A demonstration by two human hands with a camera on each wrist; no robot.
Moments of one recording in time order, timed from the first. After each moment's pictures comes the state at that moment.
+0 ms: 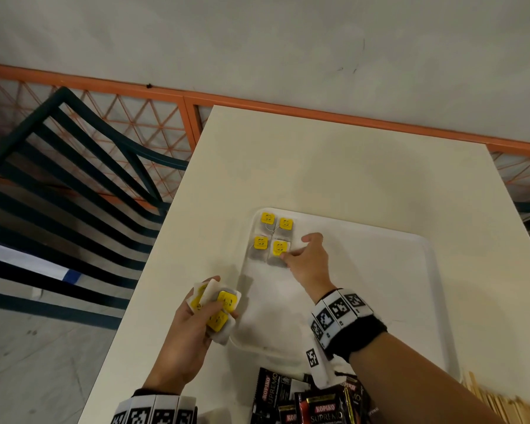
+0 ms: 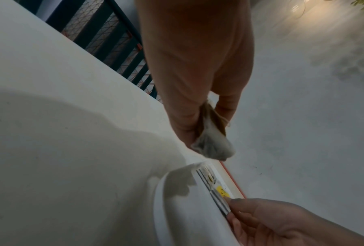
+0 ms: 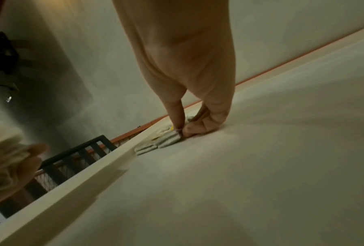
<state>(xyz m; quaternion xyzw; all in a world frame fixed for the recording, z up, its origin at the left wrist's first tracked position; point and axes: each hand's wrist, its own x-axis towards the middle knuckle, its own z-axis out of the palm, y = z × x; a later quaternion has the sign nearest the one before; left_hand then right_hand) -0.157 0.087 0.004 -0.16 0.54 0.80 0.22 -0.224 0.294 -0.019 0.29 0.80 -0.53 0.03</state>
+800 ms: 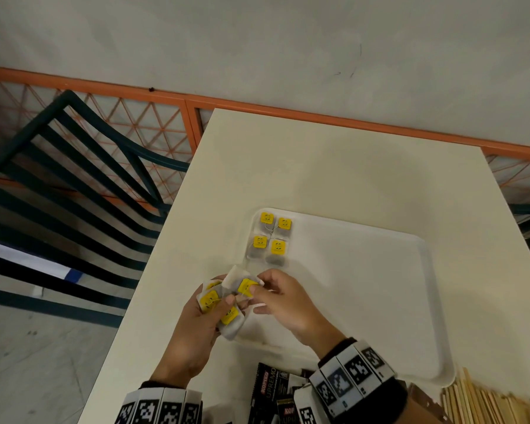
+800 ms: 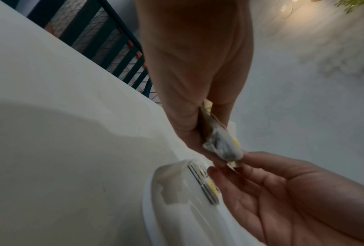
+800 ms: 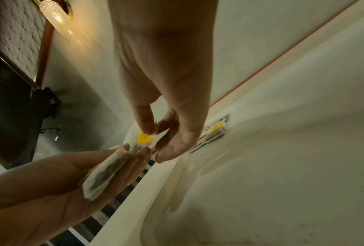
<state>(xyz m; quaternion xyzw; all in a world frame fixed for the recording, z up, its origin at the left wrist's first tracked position) -0.154 0.094 0.004 -0.10 0.54 0.81 0.21 -0.161 0.252 0.021 0.15 0.70 -0.67 0.20</state>
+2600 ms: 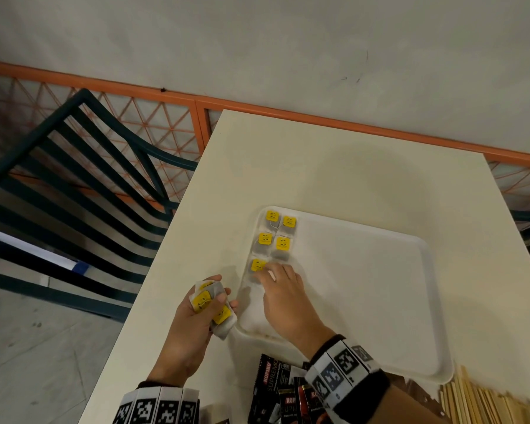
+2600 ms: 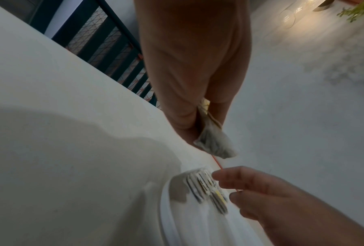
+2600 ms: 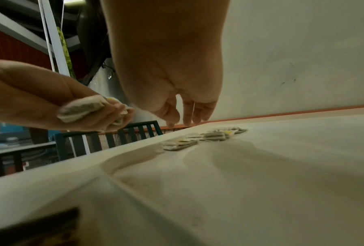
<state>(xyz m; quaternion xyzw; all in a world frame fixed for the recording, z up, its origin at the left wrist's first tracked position) -0.140 0.082 0.016 -0.13 0.55 0.81 0.18 -0.151 0.246 0.003 -0.08 0.97 -0.20 0.06</state>
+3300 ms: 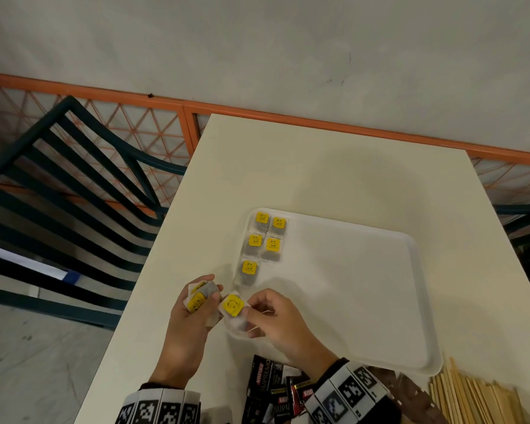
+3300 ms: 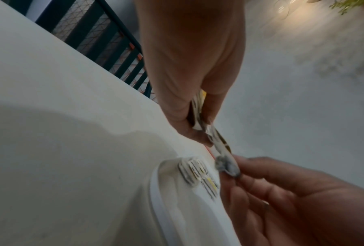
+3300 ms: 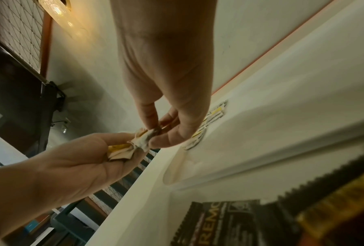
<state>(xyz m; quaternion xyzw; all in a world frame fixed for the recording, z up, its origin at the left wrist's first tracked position) -0.141 0.092 0.012 -0.16 0.56 0.80 0.14 -0.122 0.242 0.015 0.17 0.67 -0.69 0.19</state>
